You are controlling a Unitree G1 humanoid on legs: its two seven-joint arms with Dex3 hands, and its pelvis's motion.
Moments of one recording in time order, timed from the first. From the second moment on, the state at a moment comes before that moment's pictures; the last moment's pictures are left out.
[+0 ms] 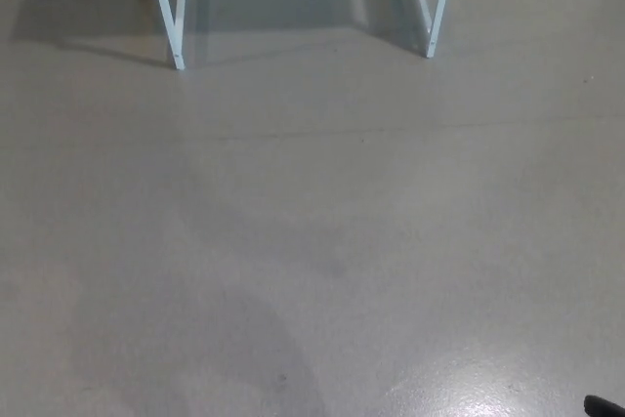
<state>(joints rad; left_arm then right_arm) 0.13 0.39 0.41 0.92 -0.10 0.03 -0.33 0.06 -0.18 -0.30 0.80 0.10 0.06 0.16</state>
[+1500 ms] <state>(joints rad) 0.16 0.42 0.40 0.94 -0.19 -0.03 -0.48 0.08 -0.18 -0.31 0.87 0.17 -0.06 0.21</state>
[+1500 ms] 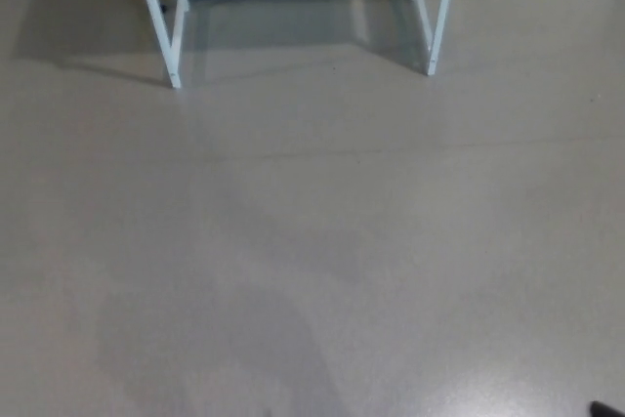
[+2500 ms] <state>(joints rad) 0.11 0.44 0.39 0.91 -0.20 -0.03 -0.45 0.02 -0.17 -0.31 0.88 0.17 -0.07 0.20</state>
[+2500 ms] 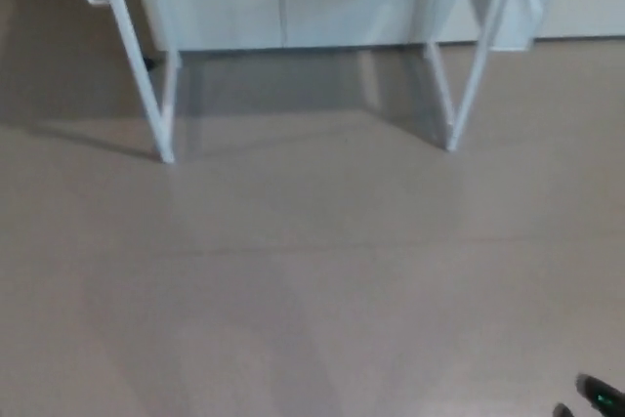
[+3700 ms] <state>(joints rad) 0.11 0.43 0.37 0.92 -0.22 -0.04 -0.44 0.02 -0.18 -0.31 0.90 0.17 -0.11 0.20</state>
